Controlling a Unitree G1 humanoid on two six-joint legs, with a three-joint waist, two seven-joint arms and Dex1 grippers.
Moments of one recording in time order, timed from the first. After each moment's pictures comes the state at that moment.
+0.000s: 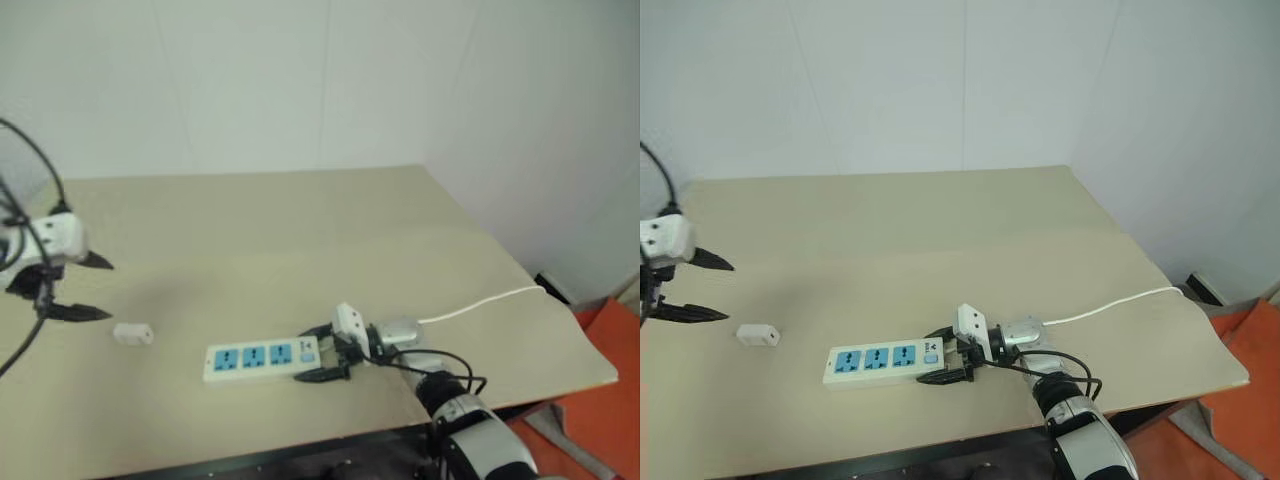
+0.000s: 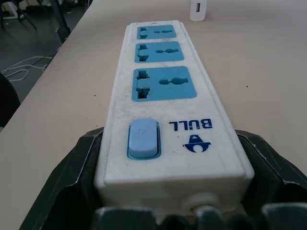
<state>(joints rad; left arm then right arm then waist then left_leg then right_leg) -0.79 1.36 -0.16 0.54 -0.10 -0.06 -1.61 -0.70 -0.13 0.23 0.81 0.09 -0.29 1.39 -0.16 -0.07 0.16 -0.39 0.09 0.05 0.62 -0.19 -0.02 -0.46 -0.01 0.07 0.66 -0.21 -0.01</state>
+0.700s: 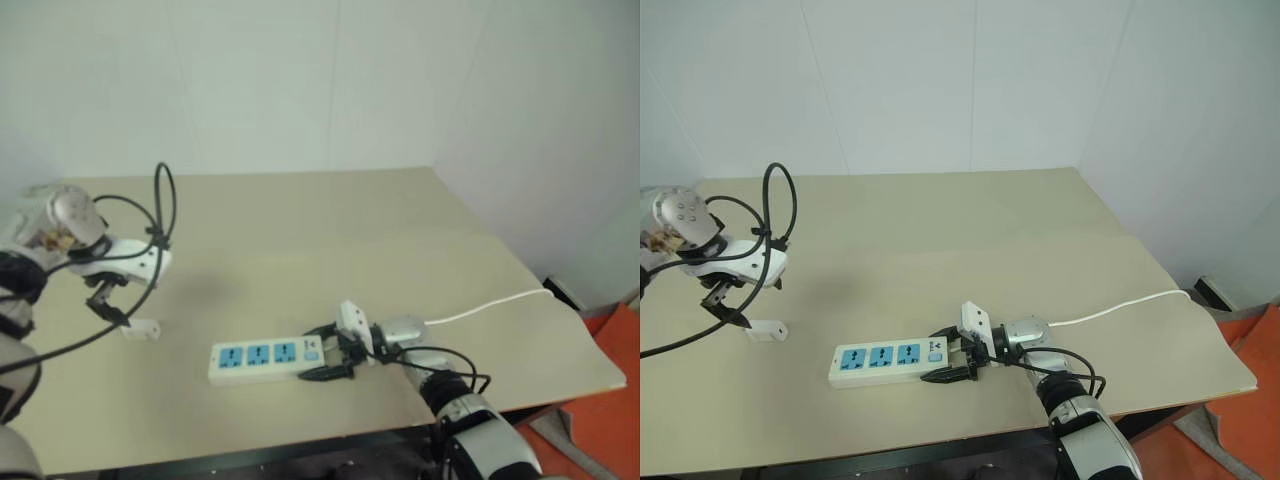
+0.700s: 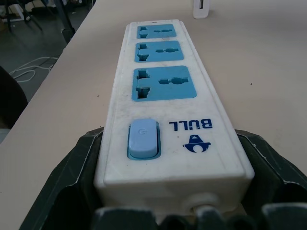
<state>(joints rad) -1.28 1.12 -0.86 0.92 0.11 -0.38 -1.61 -0.70 -0.15 0.23 0.78 0.10 -0.23 1.40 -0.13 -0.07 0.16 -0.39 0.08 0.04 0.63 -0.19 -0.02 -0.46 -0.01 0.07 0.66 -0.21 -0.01</state>
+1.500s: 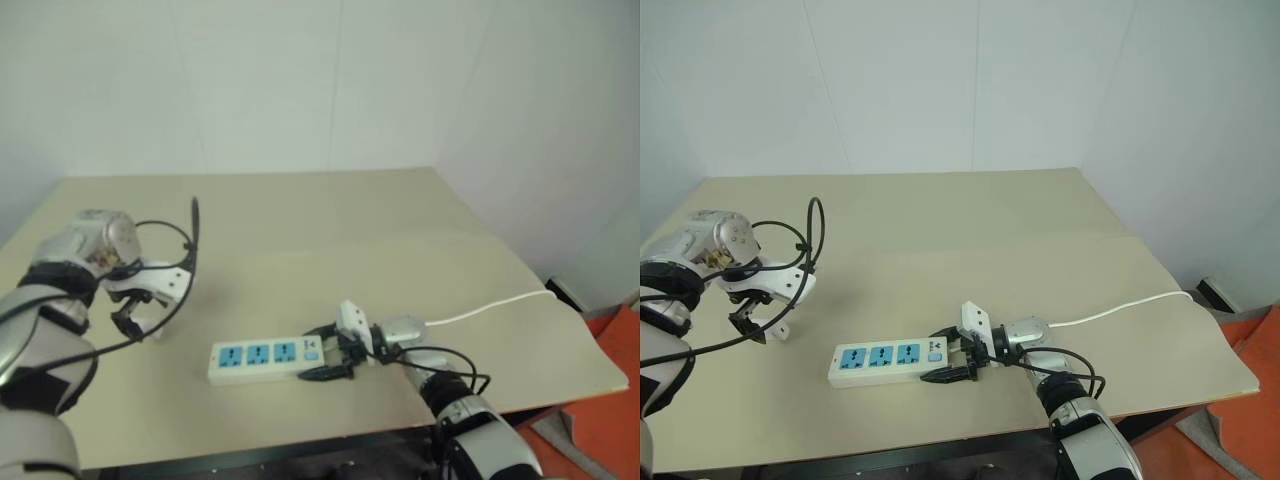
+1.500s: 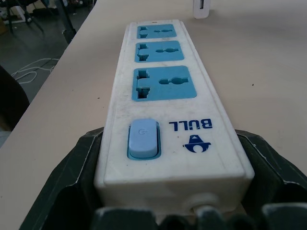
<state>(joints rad) -1.22 0.93 -0.73 1.08 0.40 -0.36 -1.60 -0.69 -0.15 0.23 0.75 0.10 -0.20 1.39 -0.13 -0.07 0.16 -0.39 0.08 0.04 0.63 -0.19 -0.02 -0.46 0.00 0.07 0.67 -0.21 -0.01</state>
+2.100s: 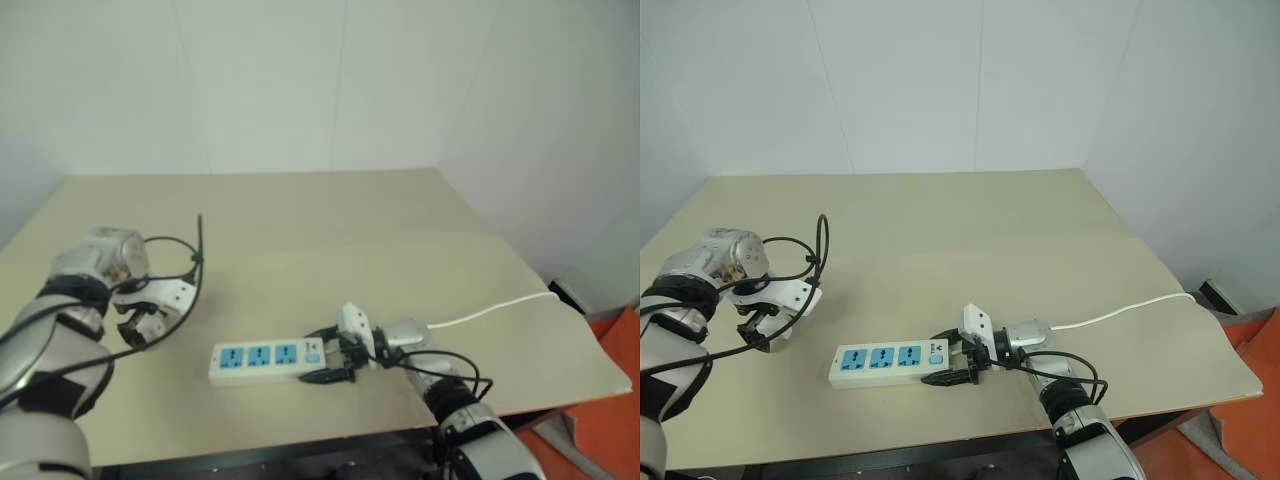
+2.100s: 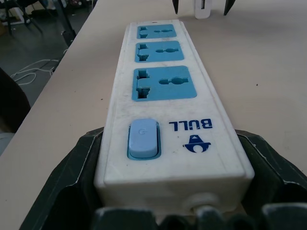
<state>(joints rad) -1.17 0.87 -0.68 1.13 0.54 -0.36 -1.50 -0.64 -0.17 0.23 0.66 0.10 -0.16 1.37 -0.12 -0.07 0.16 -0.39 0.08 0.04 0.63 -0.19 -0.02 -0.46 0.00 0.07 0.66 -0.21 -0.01</state>
